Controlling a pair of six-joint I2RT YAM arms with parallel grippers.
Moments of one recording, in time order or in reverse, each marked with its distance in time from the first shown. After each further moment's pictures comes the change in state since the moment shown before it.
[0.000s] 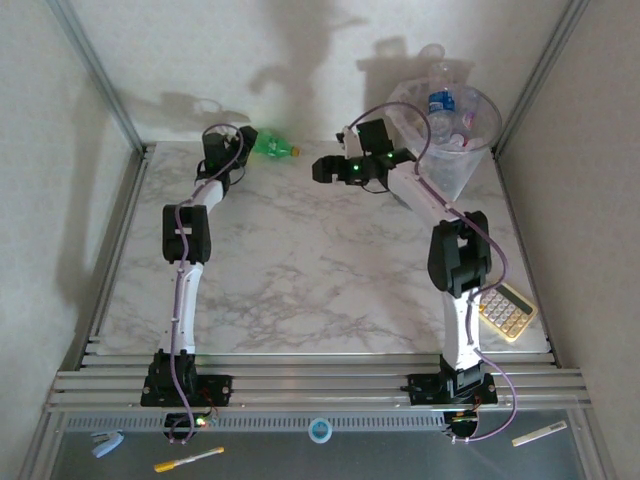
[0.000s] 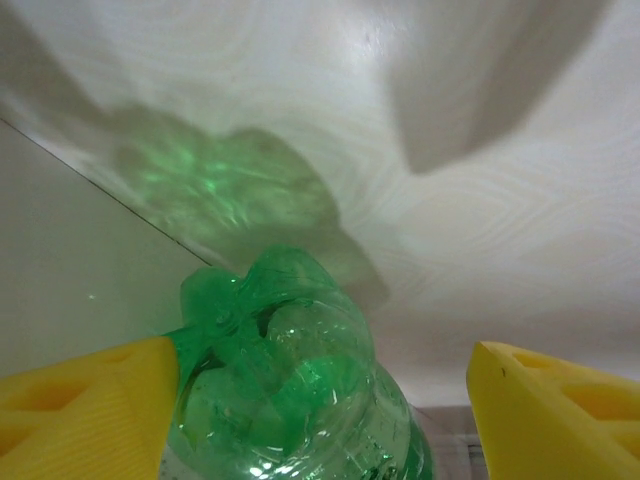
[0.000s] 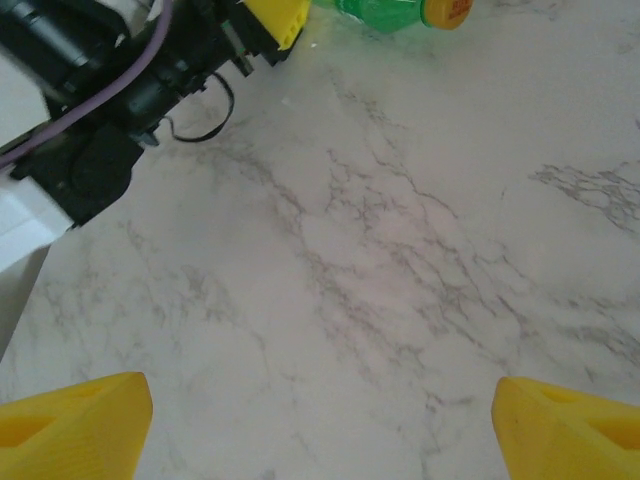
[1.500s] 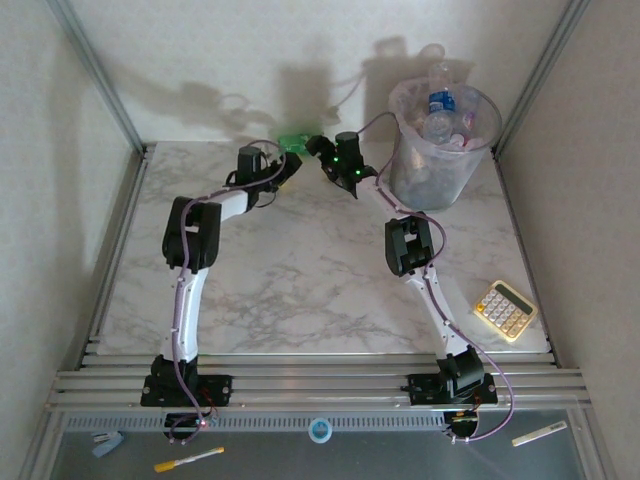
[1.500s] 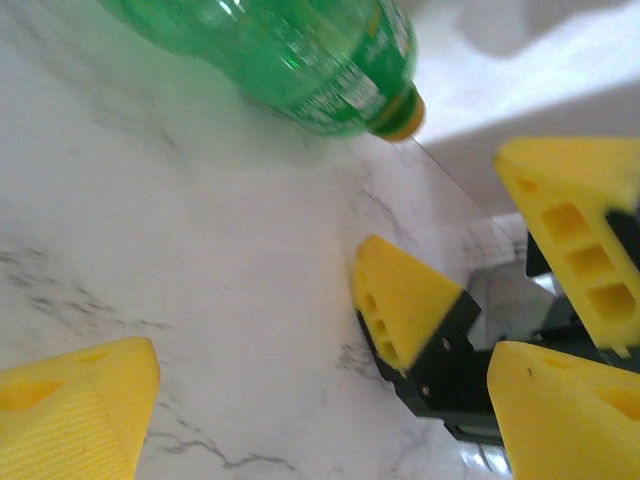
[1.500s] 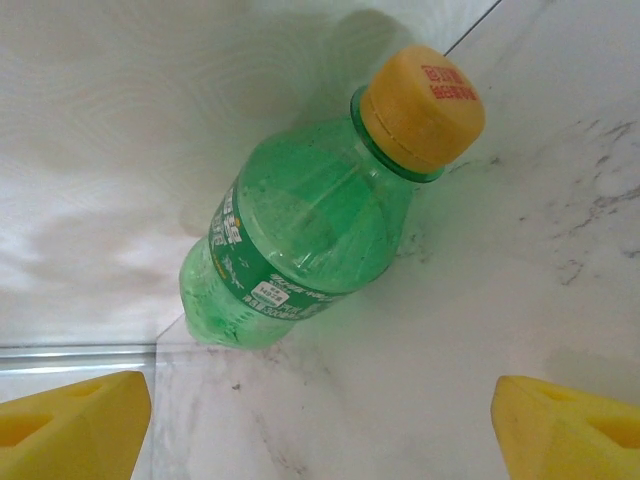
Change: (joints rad) left arm -0.180 -0.387 -0.566 -0.050 -0.006 0.204; right arm -0.002 0.725 0.656 0.451 0.249 0.808
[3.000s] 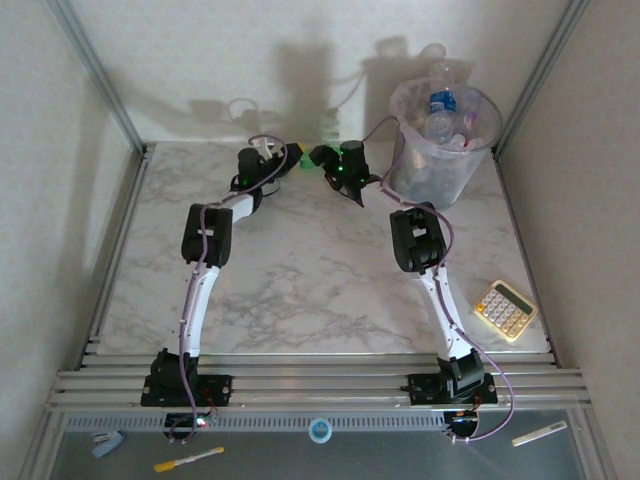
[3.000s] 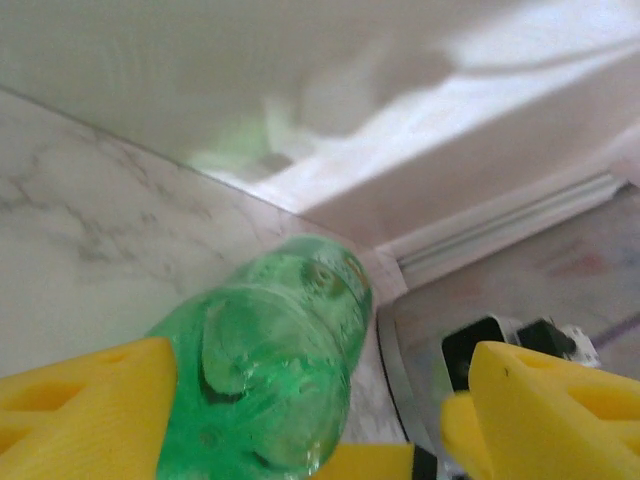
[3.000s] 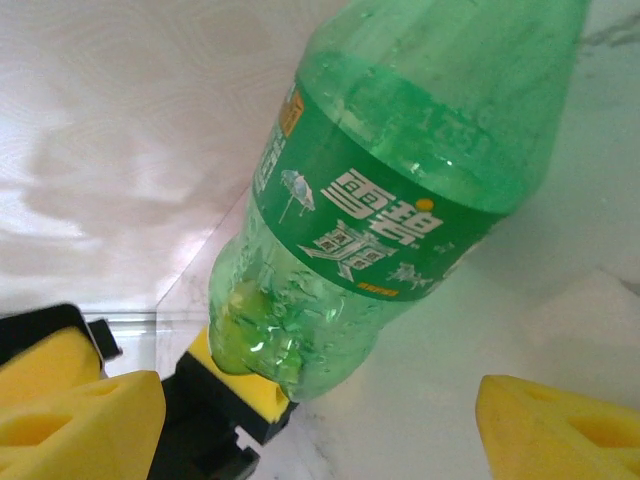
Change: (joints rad) left arm 0.014 0.337 0.327 0.437 0.238 -0.128; right arm -0.003 -0.239 -0.475 0.198 -0.031 0.003
